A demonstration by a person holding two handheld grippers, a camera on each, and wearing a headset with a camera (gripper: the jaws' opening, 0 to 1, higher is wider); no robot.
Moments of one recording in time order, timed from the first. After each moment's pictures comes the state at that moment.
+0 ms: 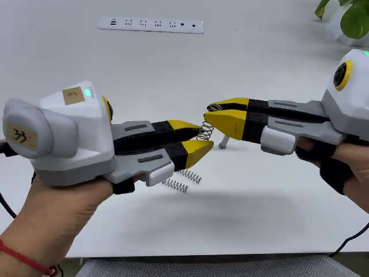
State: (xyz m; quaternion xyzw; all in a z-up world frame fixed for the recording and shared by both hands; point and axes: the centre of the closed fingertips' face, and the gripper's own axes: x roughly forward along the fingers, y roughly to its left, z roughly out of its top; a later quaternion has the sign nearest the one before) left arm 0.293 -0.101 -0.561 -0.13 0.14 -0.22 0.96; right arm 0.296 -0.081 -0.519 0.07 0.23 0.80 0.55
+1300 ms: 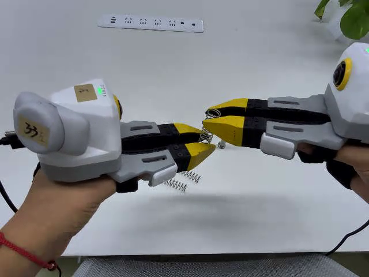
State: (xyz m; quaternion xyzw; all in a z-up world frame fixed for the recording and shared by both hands) left arm 0.292 -0.110 -0.558 -0.12 0.15 -0.25 0.95; right arm 0.290 -0.085 -0.523 -0.01 0.20 0.82 0.53
